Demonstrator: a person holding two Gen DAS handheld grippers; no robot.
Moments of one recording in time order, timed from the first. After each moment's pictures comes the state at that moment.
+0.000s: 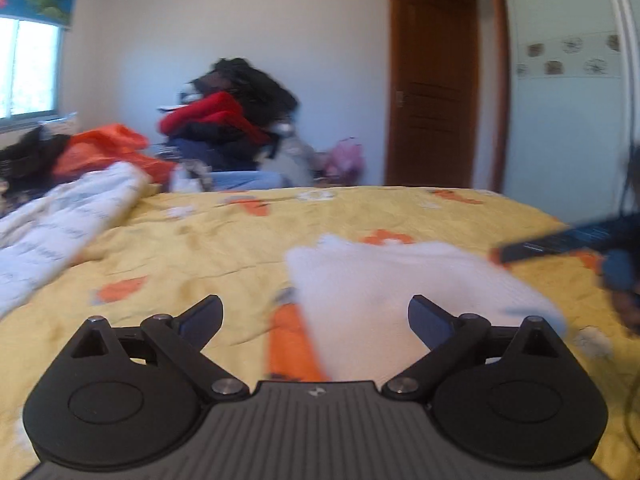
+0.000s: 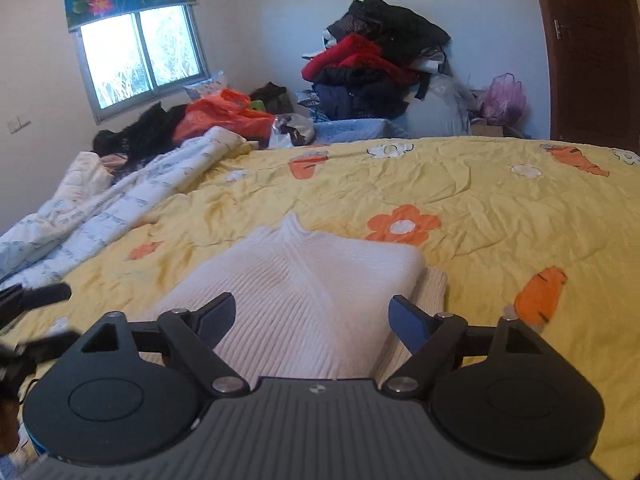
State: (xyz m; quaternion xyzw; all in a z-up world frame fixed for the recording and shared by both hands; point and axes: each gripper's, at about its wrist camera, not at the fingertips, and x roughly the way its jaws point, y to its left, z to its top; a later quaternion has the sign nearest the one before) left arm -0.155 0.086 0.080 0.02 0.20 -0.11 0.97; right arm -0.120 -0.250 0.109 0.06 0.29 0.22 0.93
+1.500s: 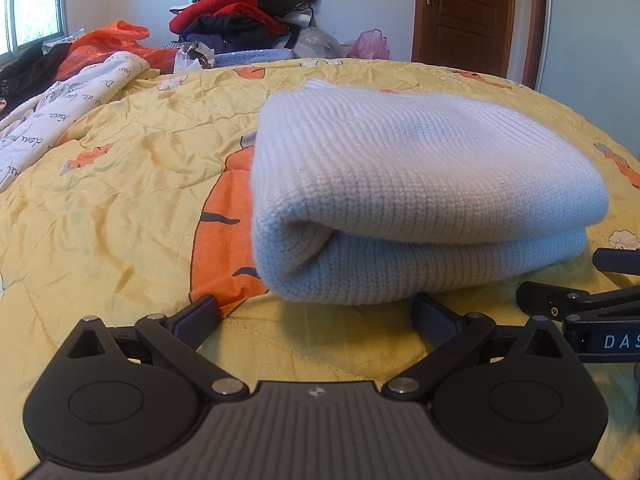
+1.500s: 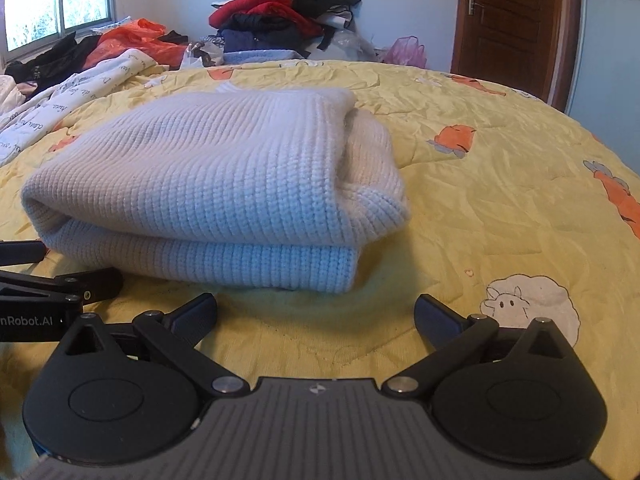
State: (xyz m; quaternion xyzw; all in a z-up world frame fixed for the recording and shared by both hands) left arm -0.145 0.015 -0.001 0.03 0.35 -0.07 0.93; right arm -0.206 -0.201 0.021 -0.01 0.35 0.04 0.93
